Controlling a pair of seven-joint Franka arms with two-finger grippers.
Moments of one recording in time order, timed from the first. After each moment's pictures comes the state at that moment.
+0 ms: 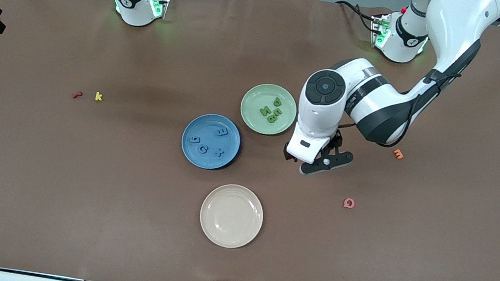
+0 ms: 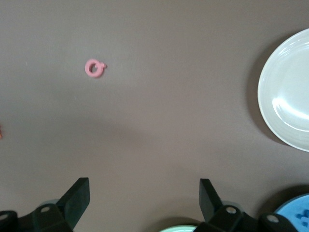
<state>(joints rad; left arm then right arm) 0.02 0.59 -0.79 -1.54 0.57 1.88 -1.23 -0.05 -0.13 -0.02 -1.60 -0.02 1.46 0.01</state>
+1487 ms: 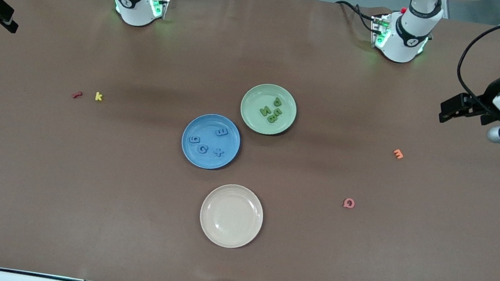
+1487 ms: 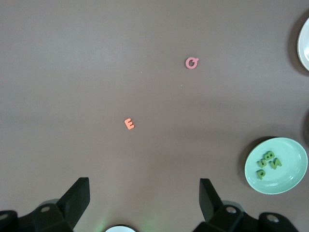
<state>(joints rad) -0.03 -0.06 -0.12 -1.67 -0.03 1.55 -0.23 -0.07 -0.13 0.00 -1.61 0.02 1.43 0.01</state>
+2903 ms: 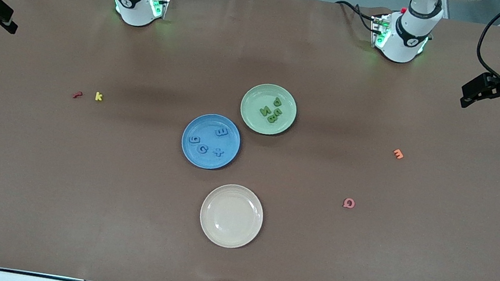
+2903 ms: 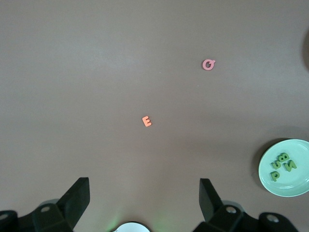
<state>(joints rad) -0.02 -0.14 -0.10 -1.69 0.02 1.53 -0.22 -0.07 -0.13 0.00 -1.61 0.02 1.44 -0.01</state>
